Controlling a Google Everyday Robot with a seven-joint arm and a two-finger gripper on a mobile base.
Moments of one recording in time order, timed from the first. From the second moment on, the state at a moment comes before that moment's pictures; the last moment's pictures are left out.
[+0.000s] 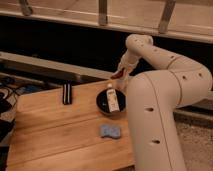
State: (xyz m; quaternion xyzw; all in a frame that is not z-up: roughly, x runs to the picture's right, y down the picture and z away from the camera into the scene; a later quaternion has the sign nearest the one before) arm 0.114 -0.099 0.898 -0.17 0.18 0.92 0.29
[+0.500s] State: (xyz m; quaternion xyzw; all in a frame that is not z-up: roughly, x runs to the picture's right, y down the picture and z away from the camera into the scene) arm 0.103 -0.103 0.894 -0.18 0.17 0.92 0.30
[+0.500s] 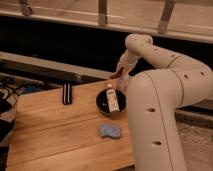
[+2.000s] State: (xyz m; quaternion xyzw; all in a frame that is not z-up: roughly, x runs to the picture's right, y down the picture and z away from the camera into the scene) arm 0.101 -0.105 0.898 -0.17 0.18 0.93 0.28
